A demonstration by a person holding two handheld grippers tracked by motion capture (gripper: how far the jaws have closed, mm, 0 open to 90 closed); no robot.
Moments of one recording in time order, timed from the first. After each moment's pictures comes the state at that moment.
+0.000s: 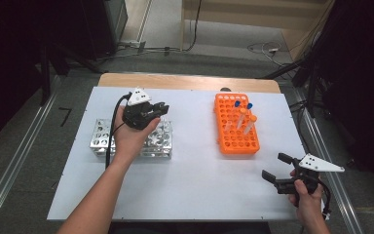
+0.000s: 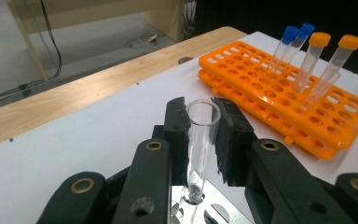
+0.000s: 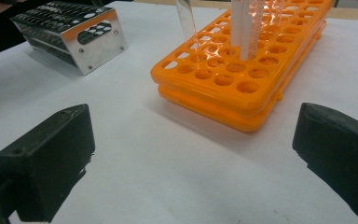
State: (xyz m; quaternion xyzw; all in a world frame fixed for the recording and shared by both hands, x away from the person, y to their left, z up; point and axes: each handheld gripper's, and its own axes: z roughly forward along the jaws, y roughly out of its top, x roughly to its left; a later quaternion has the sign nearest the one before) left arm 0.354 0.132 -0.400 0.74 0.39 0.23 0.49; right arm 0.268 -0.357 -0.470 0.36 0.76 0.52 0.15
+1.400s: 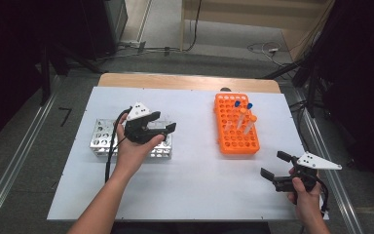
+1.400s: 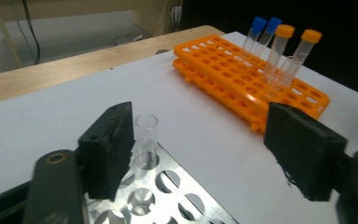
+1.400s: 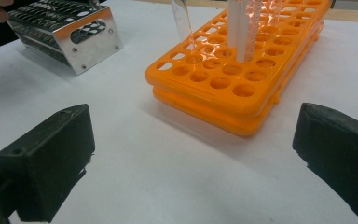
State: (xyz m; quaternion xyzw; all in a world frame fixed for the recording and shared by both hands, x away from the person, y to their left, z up) left arm 0.319 0.126 -0.420 0.72 0.40 0.19 0.53; right arm 0.274 -0.353 -0.471 0.36 0.76 0.51 0.15
